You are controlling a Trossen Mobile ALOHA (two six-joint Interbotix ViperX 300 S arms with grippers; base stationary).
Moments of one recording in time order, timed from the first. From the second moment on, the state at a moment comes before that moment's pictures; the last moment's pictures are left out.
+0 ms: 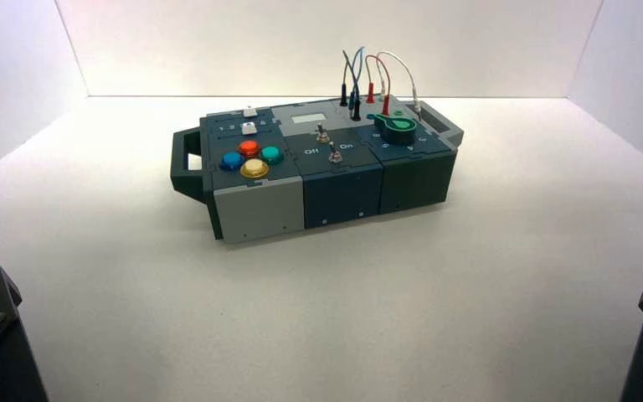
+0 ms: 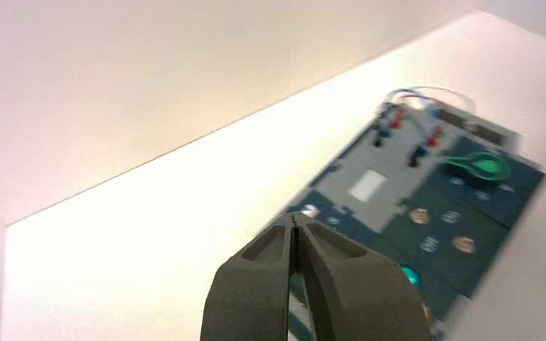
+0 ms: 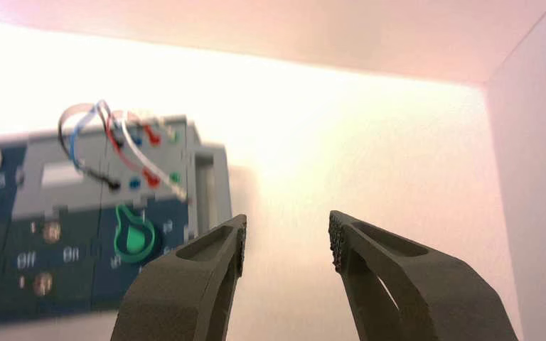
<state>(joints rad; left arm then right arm) -0.37 -0.77 1.02 -0.23 0.29 0.41 0.12 -0.62 0.92 0.02 0.46 -0.06</state>
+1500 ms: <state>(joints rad) -0.53 -0.71 0.95 -0.29 0.53 0.46 0.35 0.04 0.49 0.02 0.75 -0.24</state>
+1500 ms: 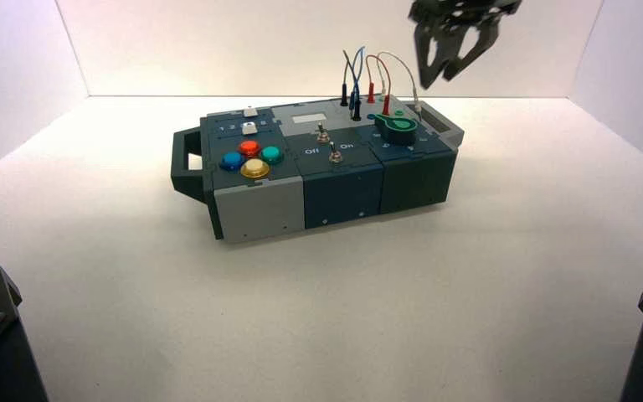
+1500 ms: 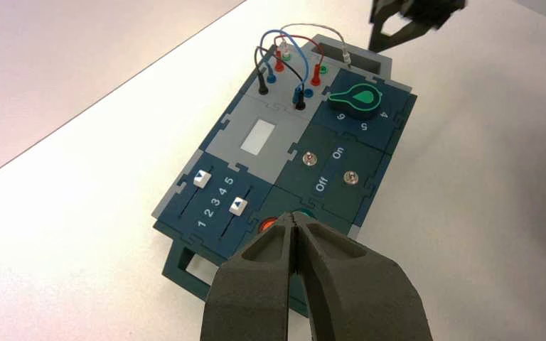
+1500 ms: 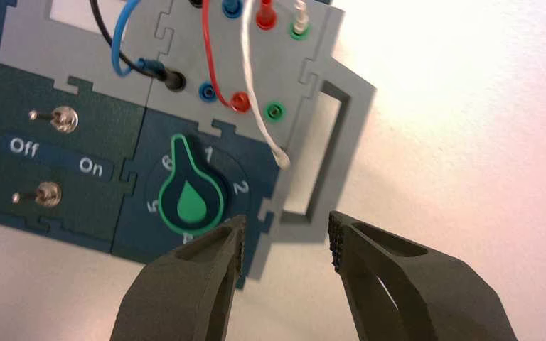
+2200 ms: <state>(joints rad) -0.53 -0.71 0.95 -0.29 0.52 0.46 0.35 0.17 0.39 0.02 0.75 -0.24</state>
